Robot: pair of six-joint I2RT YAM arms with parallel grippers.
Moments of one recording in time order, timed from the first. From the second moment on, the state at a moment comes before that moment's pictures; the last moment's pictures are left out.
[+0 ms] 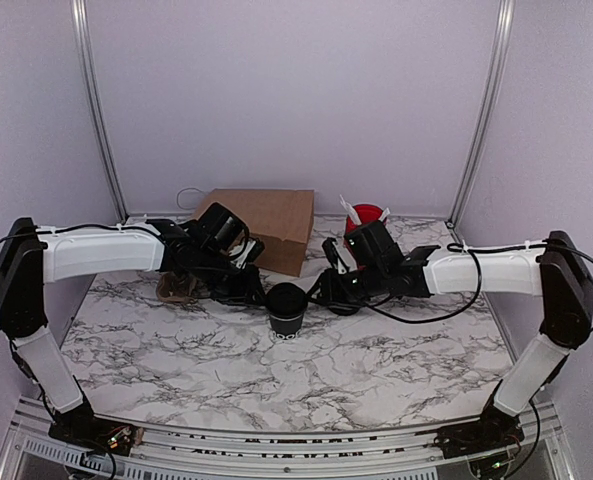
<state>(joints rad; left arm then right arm) -0.77 1.74 1.28 -0.52 0.31 -0.53 0.78 1.65 1.07 -0.17 -0.22 0.65</state>
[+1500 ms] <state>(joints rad) -0.75 1.71 1.13 -0.25 0.33 -0.56 0.84 1.64 0.93 0.06 -0.15 0.71</state>
